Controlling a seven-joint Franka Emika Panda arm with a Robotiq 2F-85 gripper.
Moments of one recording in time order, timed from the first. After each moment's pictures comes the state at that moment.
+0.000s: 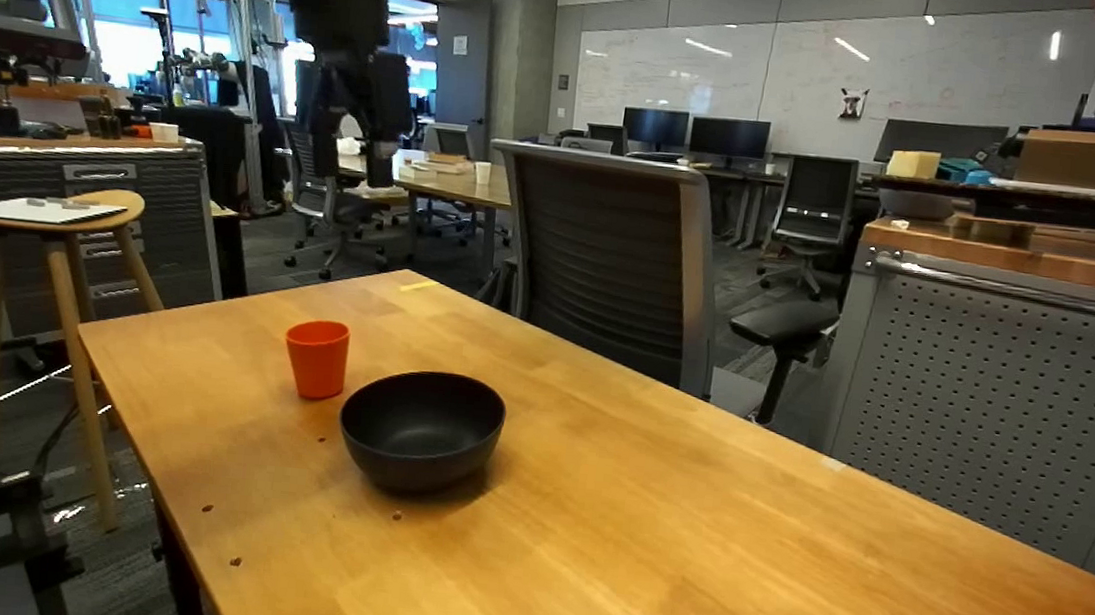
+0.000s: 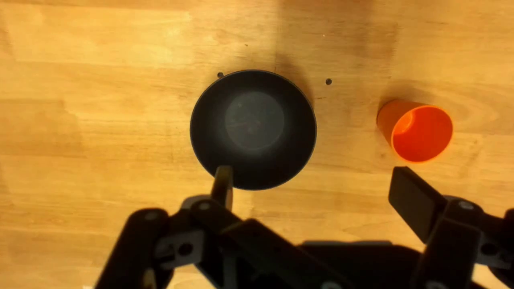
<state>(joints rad) 0.00 -0.25 0.02 -2.34 -0.06 2.10 0.01</state>
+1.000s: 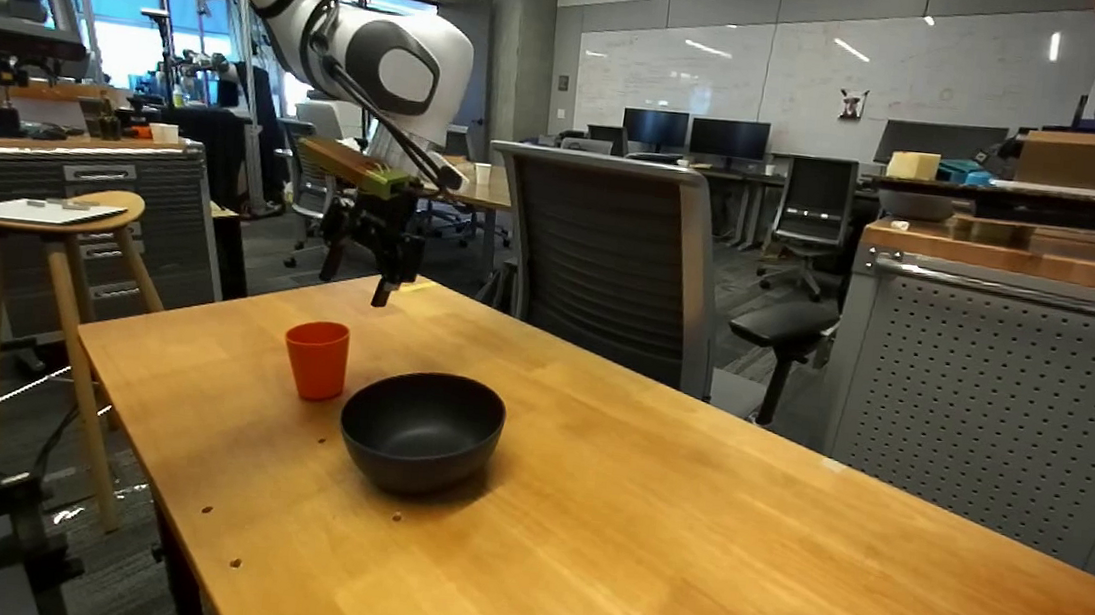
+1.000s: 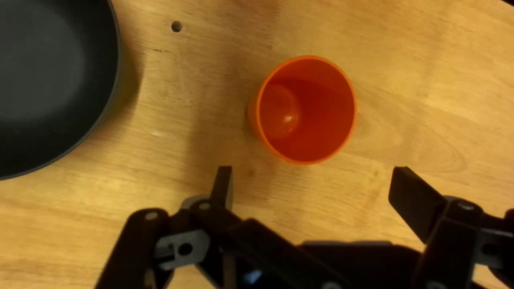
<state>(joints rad) 0.07 0.45 0.15 -1.85 0.15 2.02 -0.16</state>
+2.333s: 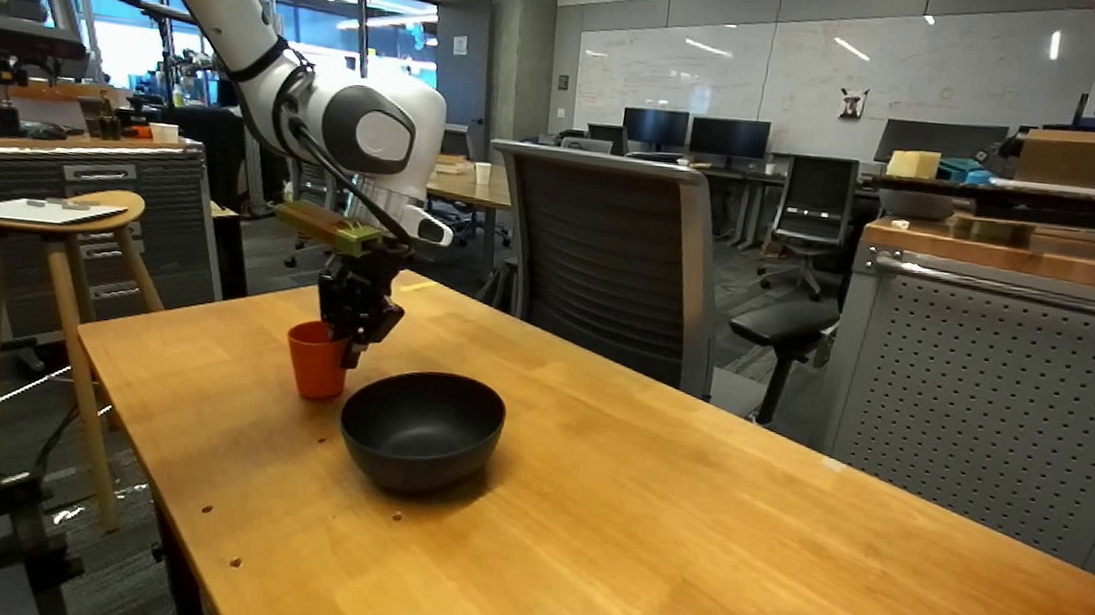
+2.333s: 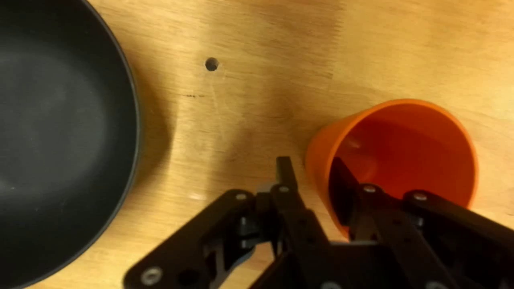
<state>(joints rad) 0.11 0.49 0.11 -1.99 0.04 2.20 -0.02</state>
